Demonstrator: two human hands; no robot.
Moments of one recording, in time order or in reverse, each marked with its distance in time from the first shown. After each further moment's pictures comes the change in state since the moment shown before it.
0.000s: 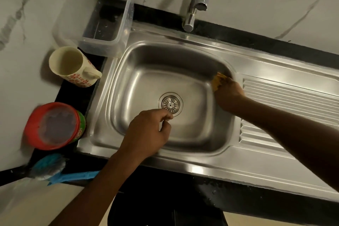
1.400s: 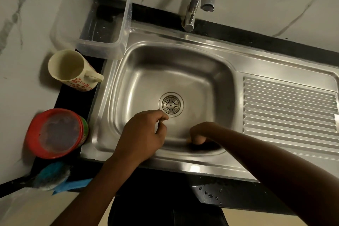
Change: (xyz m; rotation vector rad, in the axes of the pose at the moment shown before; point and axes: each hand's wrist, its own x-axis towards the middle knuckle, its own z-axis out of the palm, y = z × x) left_hand -0.001 -0.015 -0.023 0.023 -0.022 0.028; right_hand -0.039 -0.123 -0.018 0.423 -0.634 -0.358
